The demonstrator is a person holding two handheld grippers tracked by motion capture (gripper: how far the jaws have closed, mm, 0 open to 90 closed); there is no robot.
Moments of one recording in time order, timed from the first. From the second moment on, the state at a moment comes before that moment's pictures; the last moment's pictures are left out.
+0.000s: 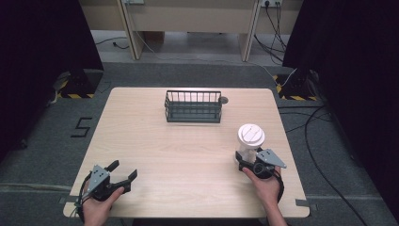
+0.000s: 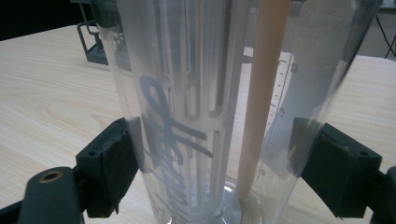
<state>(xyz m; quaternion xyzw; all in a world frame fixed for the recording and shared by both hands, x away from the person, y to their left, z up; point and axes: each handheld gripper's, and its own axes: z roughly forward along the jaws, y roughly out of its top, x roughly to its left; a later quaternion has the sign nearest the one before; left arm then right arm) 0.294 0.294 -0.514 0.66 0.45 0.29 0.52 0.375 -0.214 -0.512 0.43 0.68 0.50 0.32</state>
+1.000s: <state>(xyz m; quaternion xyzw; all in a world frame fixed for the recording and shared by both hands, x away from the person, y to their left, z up) 0.294 0.295 -0.514 0.66 0.45 0.29 0.52 0.383 -0.202 -0.486 0.41 0.67 0.52 0.32</state>
